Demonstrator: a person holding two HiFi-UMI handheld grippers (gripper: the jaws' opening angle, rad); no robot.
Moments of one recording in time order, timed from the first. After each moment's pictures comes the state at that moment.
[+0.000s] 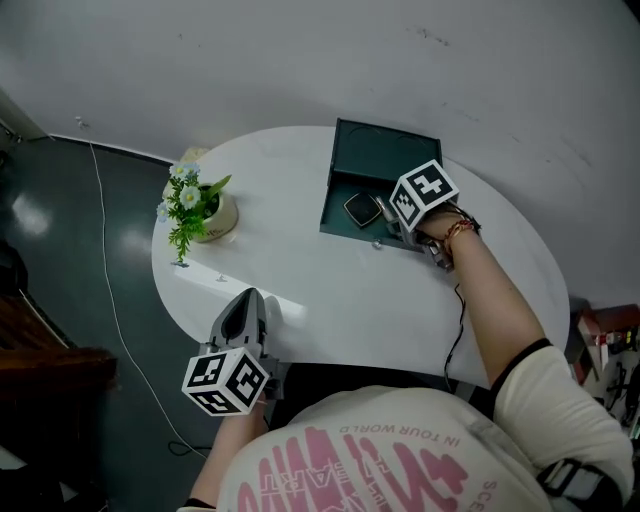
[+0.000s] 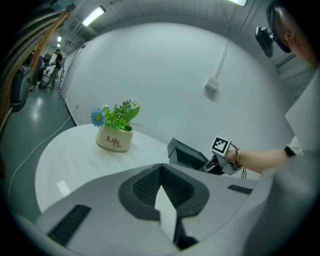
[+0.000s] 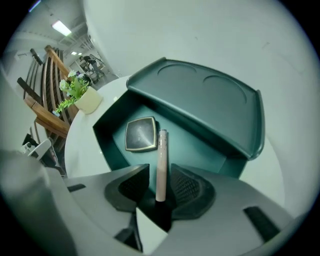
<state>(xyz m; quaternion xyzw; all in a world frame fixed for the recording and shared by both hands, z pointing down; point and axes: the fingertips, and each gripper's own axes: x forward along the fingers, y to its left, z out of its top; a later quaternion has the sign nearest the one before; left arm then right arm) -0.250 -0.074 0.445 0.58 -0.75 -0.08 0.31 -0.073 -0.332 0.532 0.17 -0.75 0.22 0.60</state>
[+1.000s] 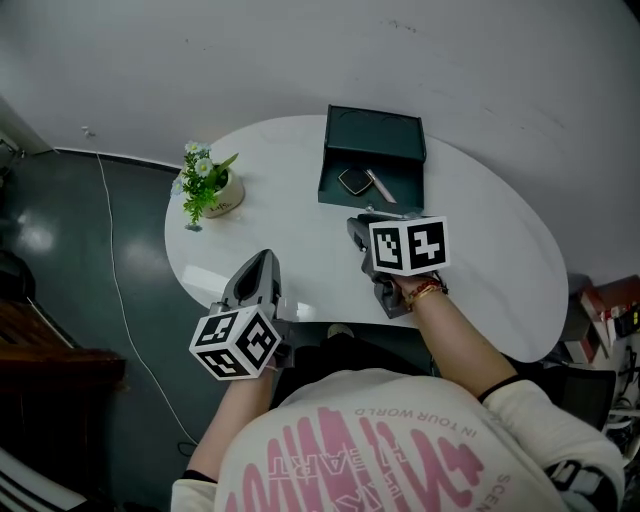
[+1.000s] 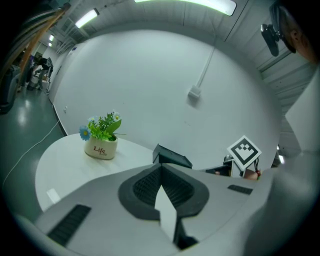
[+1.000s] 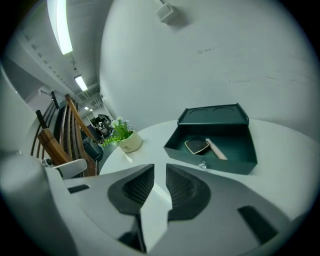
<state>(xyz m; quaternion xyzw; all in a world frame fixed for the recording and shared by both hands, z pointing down) -0.215 -0.060 0.397 0.63 -0.73 -0.09 0.27 -0.107 -0.188 0.436 0.25 -0.88 0.27 0.30</state>
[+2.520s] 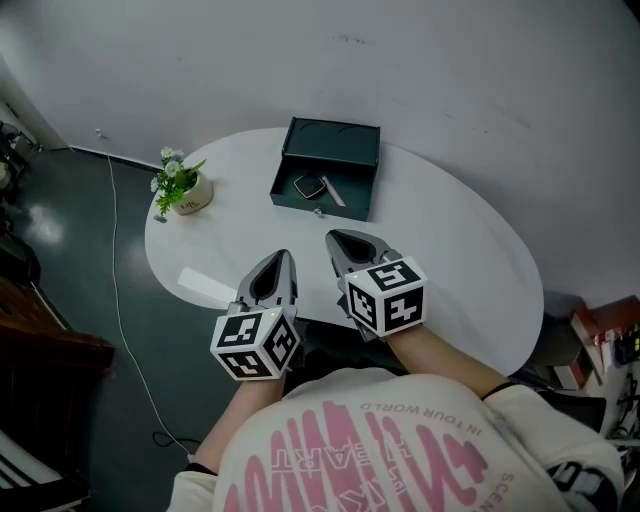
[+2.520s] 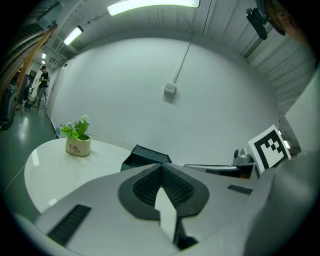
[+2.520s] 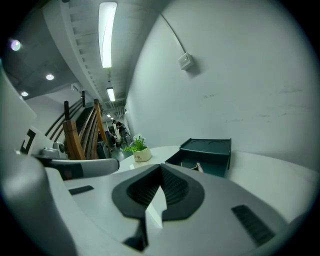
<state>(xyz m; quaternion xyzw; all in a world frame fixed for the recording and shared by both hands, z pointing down) -0.060 -0.095 0.362 0.63 -0.75 -0.07 0.21 -0.009 -0.162 0.373 0.19 -0.96 0.14 0.17</state>
